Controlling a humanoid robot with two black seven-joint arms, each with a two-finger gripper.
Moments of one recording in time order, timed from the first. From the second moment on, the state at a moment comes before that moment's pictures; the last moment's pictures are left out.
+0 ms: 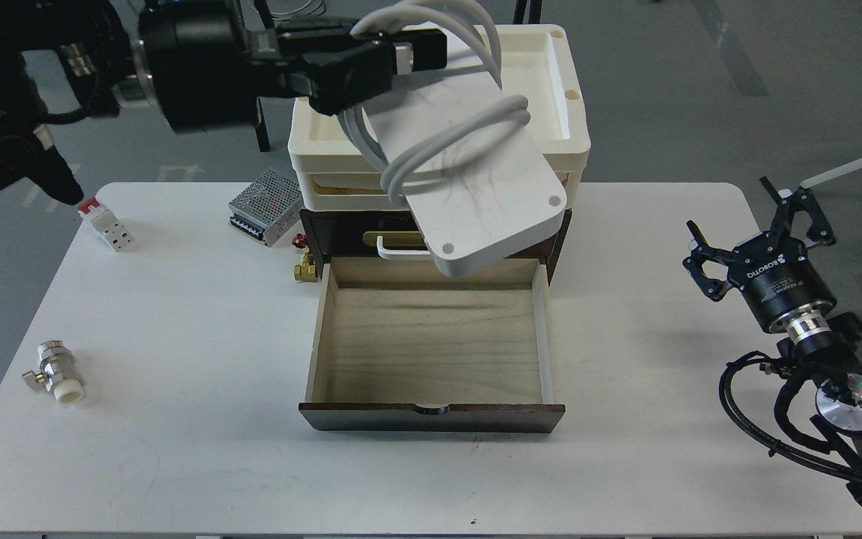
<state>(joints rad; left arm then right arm) -1.24 0.80 -0.37 -1.58 1.34 -0.28 -0.49 0.27 -0.46 1.05 1.04 0.02 0.41 0.27</state>
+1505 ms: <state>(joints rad) -0.61 0.38 -0.44 -1.13 1.50 0.01 -0.49 0.27 -0.46 1.05 1.04 0.02 0.41 0.27</state>
